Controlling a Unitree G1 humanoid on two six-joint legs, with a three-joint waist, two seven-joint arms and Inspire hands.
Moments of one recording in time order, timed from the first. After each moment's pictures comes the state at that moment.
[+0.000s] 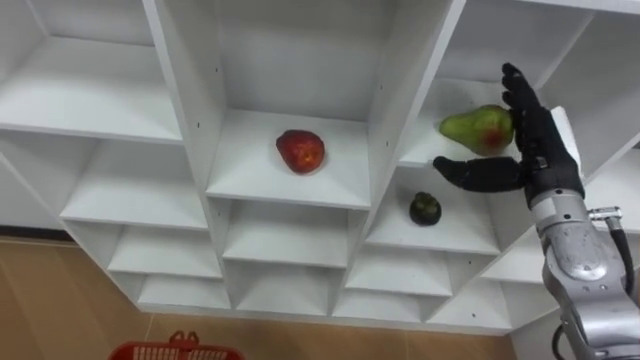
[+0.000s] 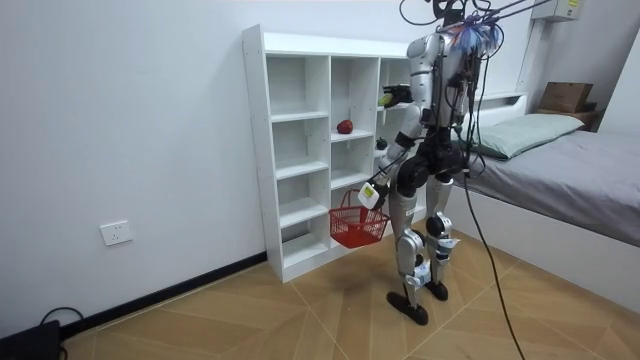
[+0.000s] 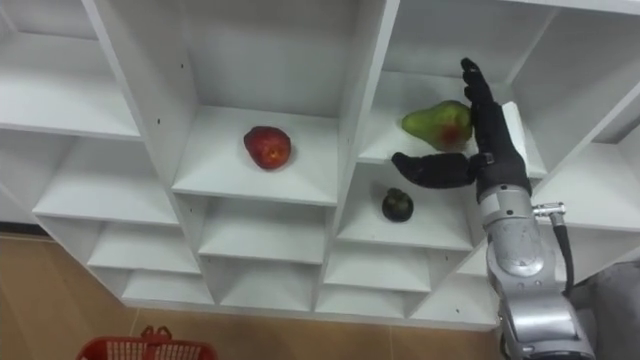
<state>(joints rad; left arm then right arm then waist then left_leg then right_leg) 0.22 0.24 0.03 0.96 -0.03 -0.05 -0.07 -0.14 -0.40 0.01 0.34 0.03 -0.13 -0.10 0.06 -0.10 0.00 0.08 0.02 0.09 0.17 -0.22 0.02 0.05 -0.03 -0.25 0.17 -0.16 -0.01</state>
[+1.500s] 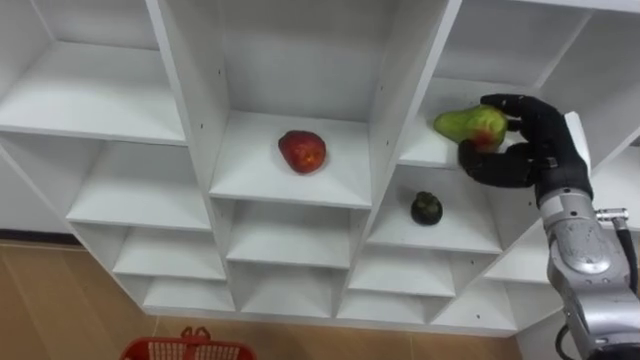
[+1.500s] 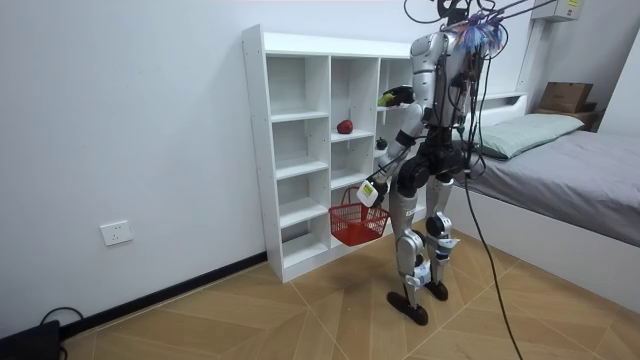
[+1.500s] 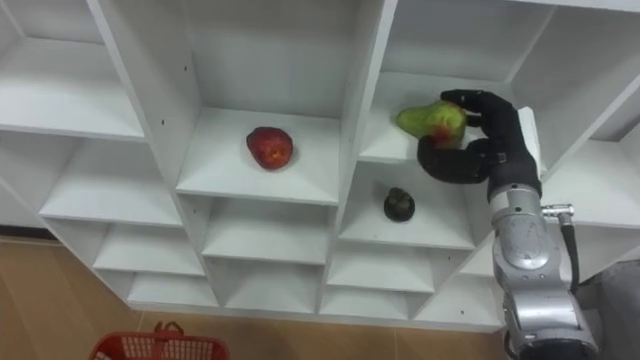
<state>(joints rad) 0.21 0.23 0.02 0.96 -0.03 -0.05 -0.08 -0.12 -0.39 0.01 0.29 0.03 -0.13 -0.12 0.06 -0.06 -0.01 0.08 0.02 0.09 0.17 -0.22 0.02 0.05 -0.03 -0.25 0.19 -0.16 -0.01</state>
